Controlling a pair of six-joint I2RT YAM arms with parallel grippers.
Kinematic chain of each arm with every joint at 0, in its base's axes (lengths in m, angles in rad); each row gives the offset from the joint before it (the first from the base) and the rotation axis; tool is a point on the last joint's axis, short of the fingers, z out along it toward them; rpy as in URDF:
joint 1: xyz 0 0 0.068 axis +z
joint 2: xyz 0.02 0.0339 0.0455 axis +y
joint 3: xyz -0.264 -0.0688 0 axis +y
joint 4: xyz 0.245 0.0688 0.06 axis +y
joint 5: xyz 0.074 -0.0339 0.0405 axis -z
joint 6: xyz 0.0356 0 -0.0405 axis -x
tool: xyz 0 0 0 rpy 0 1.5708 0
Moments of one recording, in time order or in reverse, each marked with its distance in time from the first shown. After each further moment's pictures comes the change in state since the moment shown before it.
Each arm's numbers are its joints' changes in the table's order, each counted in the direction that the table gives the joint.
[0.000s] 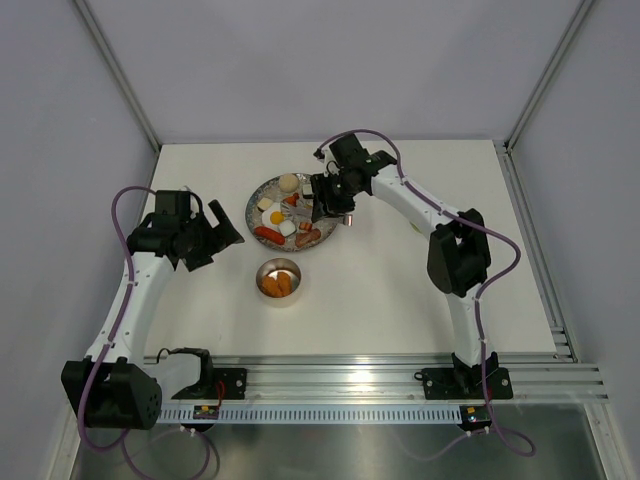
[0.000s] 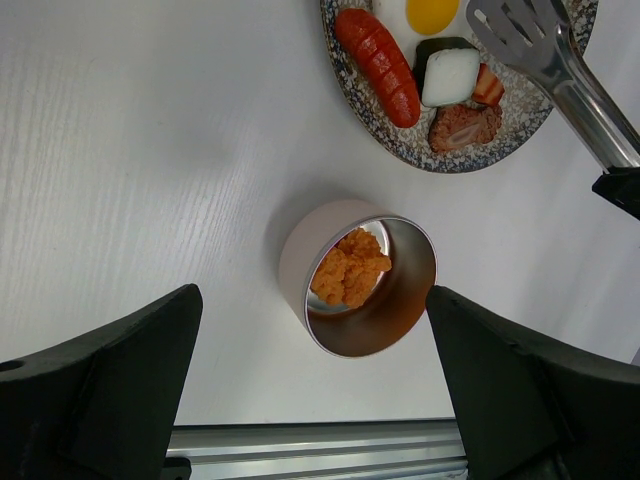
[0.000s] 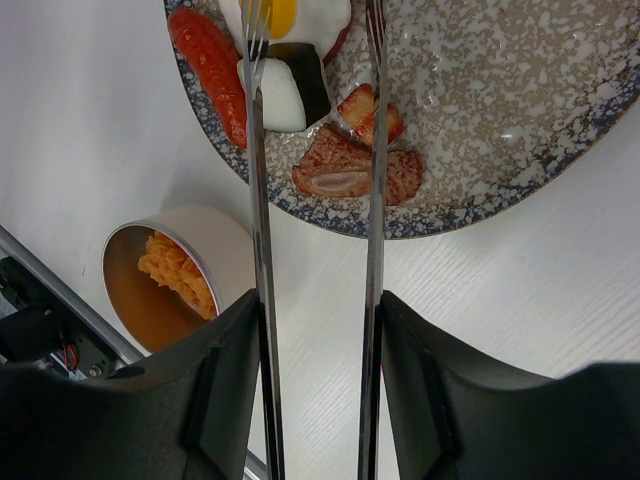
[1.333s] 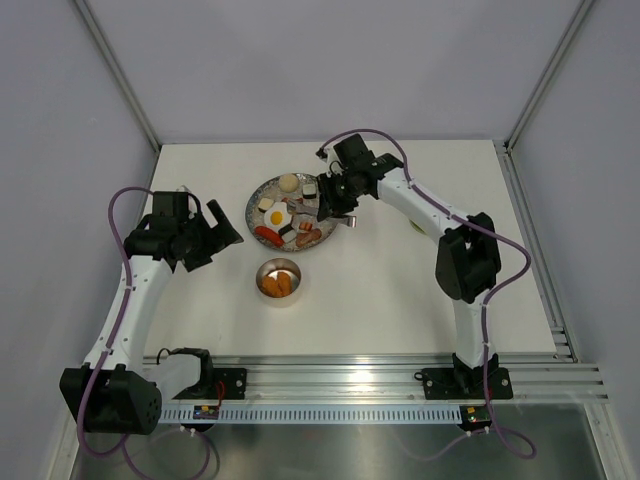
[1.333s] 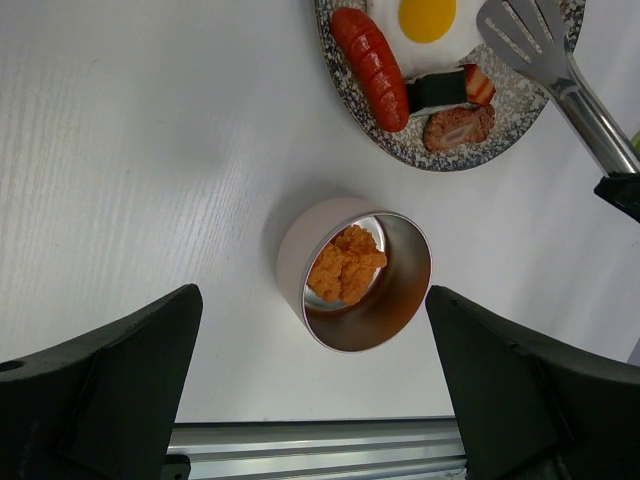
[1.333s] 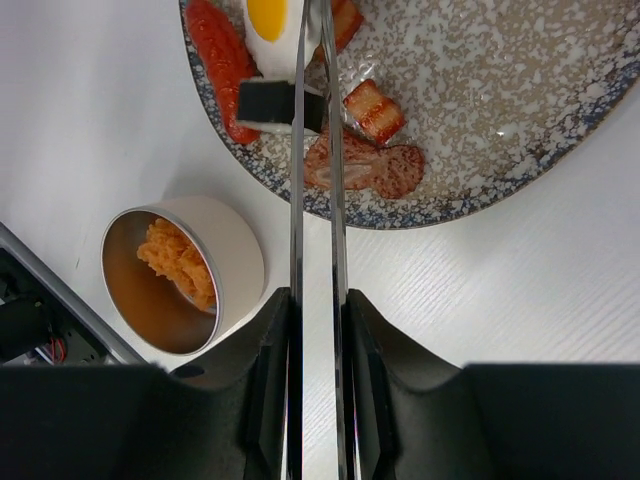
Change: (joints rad) left arm 0.000 -0.026 -0.006 0.014 -0.002 0.002; right arm 0.000 -0.070 0.092 -0.059 0.006 0.027
